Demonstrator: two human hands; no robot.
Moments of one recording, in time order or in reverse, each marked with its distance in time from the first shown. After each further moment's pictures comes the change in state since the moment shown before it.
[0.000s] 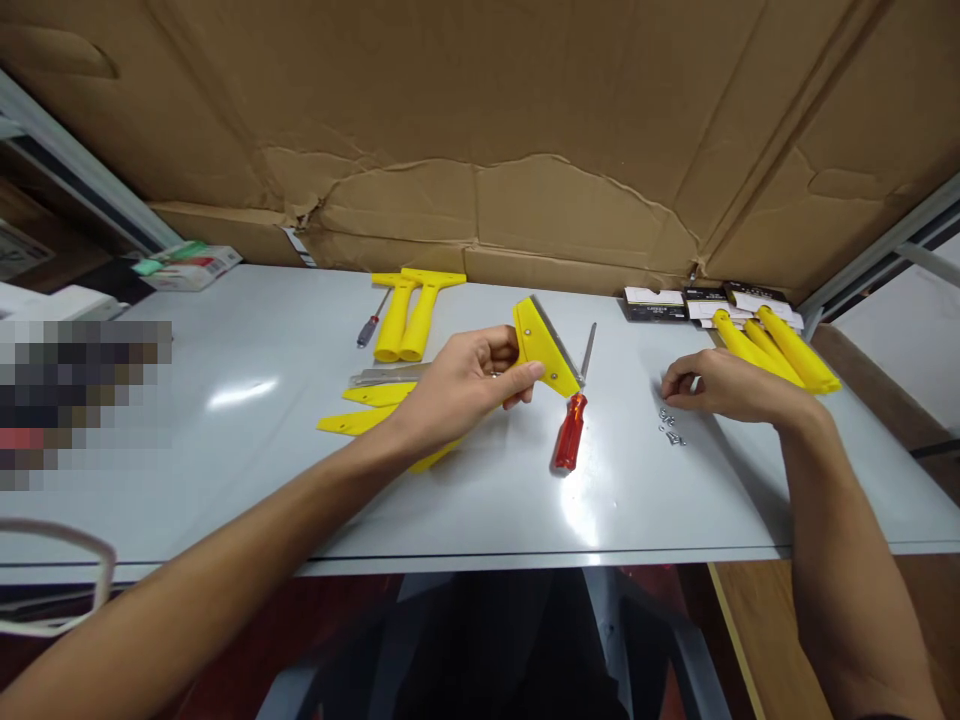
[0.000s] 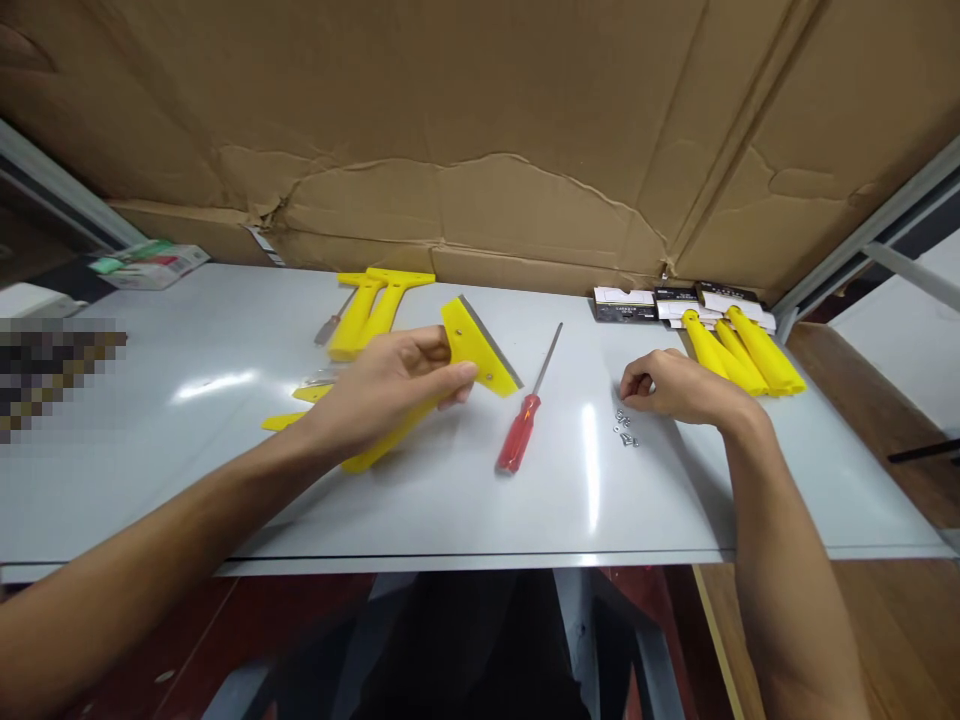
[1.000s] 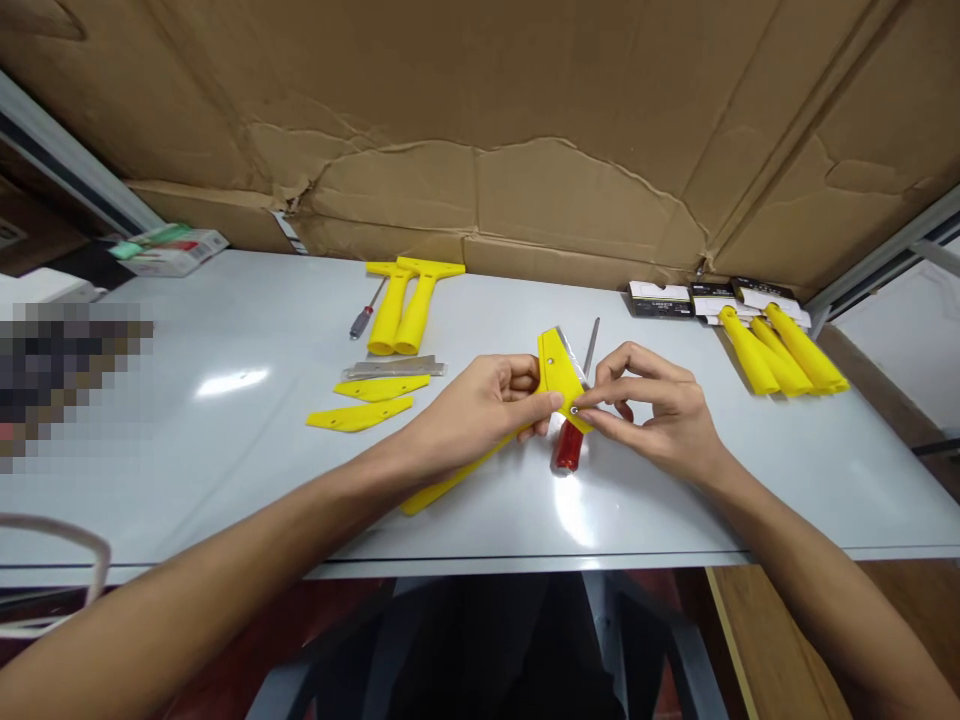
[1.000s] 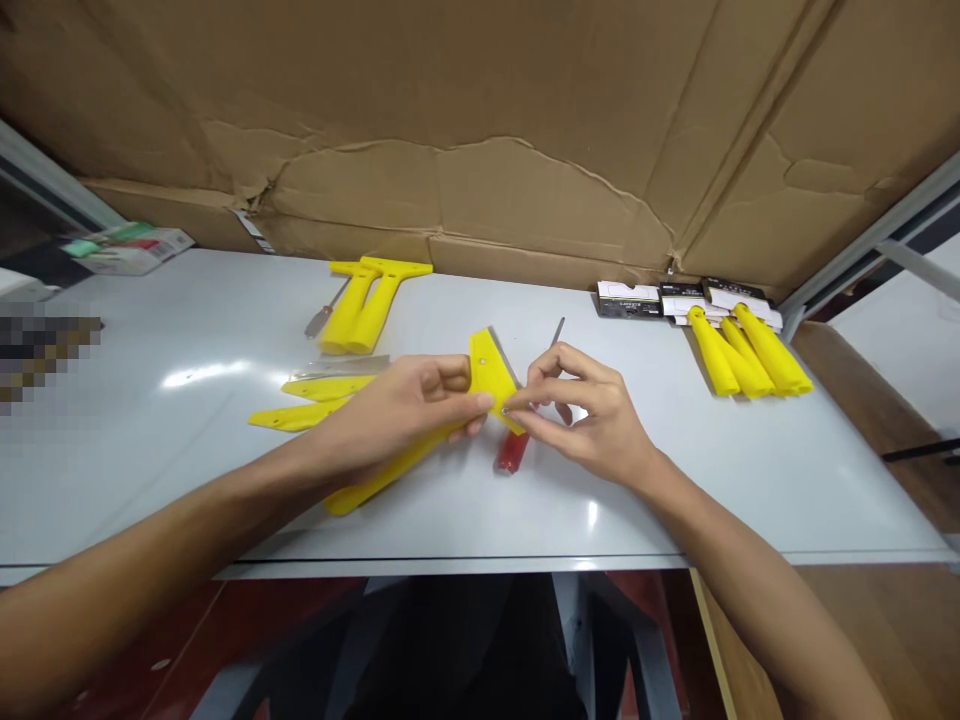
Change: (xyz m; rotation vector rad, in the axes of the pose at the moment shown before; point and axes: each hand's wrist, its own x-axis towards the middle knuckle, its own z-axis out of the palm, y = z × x) left_hand -0.009 0.014 0.019 -0.139 -0.142 -0.247; right_hand 0.004 -0.118 0.058 0.452 0.700 -0.760
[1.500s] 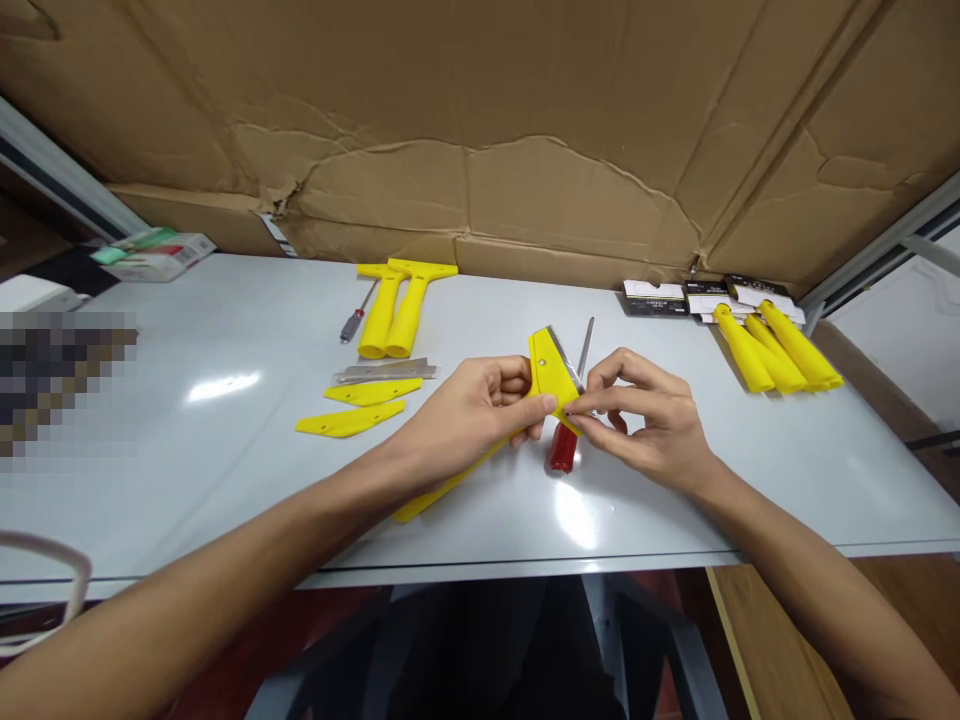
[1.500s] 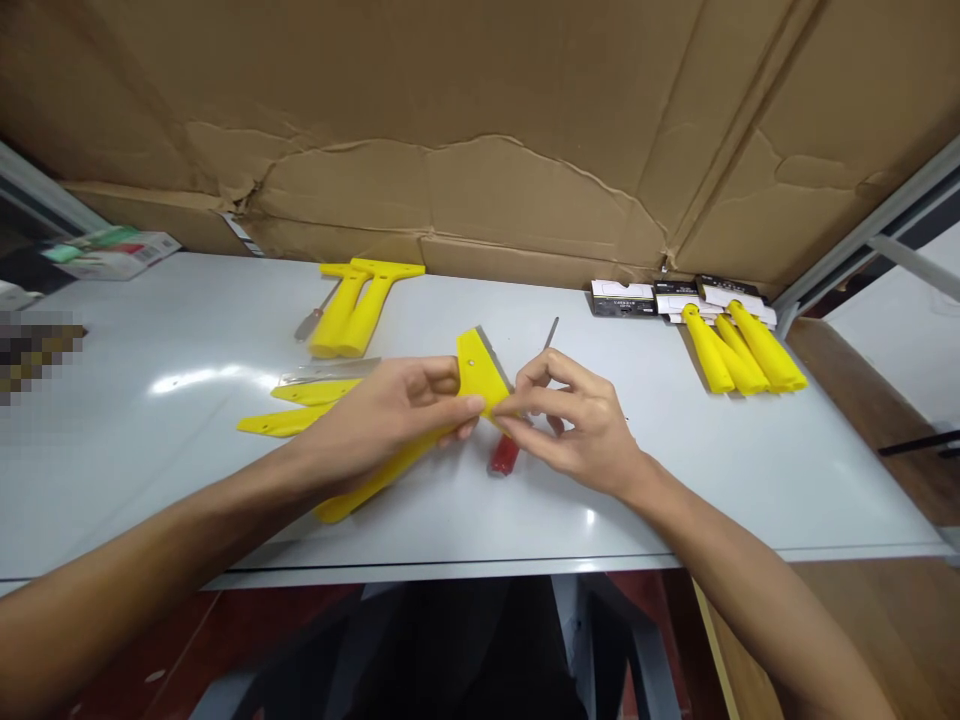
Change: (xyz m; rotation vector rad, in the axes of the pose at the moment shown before) left_hand -0.003 0.001 0.000 0.069 0.035 -0.008; right_hand -0.003 -0.004 0.007 -0.032 0.036 -0.062
